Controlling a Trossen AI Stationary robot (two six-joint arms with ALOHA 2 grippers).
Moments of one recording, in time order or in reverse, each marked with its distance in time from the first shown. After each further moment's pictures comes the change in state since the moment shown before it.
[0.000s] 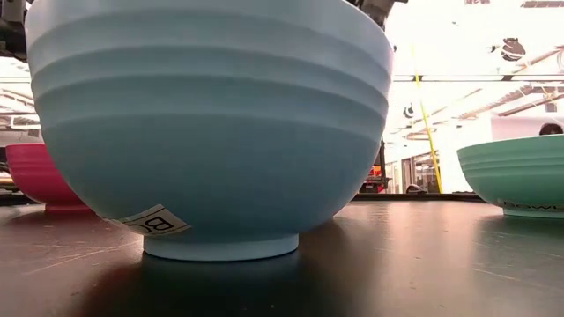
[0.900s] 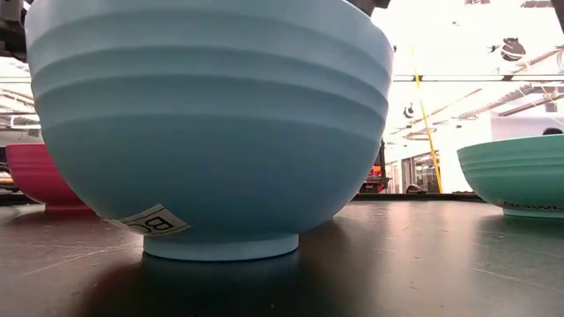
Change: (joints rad) left arm 0.000 0.000 0.000 -0.005 0.017 0.000; right arm 0.180 0.146 0.007 0.052 -0.054 0.084
